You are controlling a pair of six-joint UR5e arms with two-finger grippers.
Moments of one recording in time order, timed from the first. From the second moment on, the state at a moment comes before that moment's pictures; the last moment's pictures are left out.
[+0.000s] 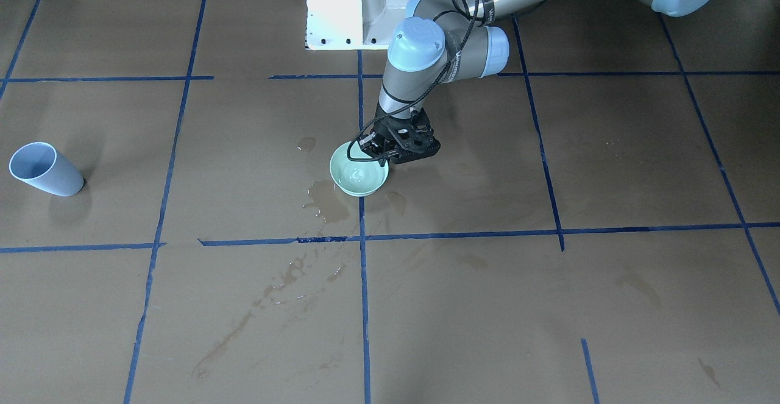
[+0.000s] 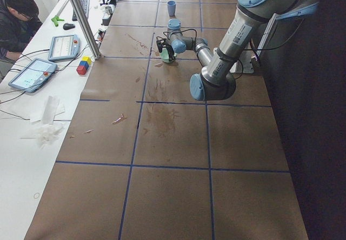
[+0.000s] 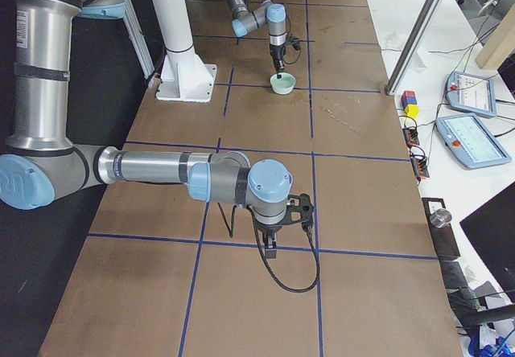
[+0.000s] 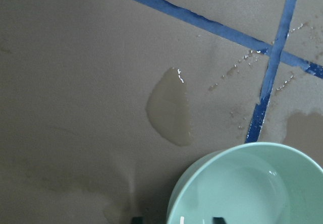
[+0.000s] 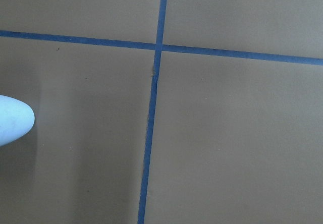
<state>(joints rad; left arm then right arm) -0.49 -2.32 -1.47 -1.85 -1.85 -1.59 1.66 -1.71 1.75 -1.64 2.36 -0.18</state>
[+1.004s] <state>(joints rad) -0.56 -2.27 -1.59 -1.84 -1.94 -1.58 1.66 -1.72 1.75 -1.64 2.36 -0.18</state>
